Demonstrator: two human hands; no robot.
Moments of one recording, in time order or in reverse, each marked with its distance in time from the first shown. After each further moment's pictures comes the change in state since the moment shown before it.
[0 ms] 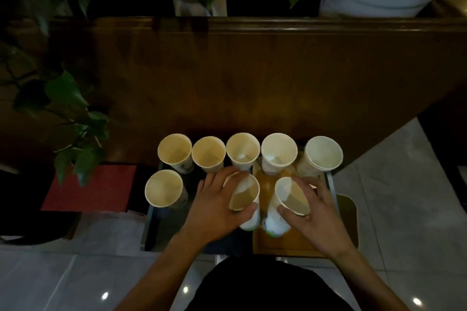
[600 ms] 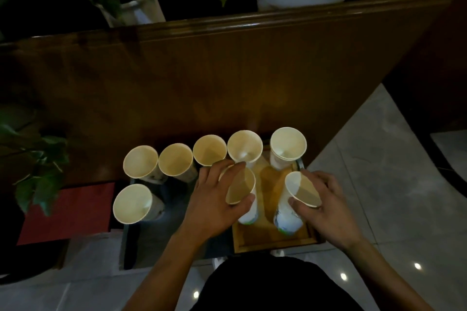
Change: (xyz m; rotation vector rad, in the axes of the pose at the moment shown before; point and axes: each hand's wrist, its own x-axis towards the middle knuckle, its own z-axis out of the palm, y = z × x) left_hand 0.032 0.051 0.015 -0.066 -0.030 0.070; right_hand -0.019 0.049 -0.050 0.058 0.067 0.211
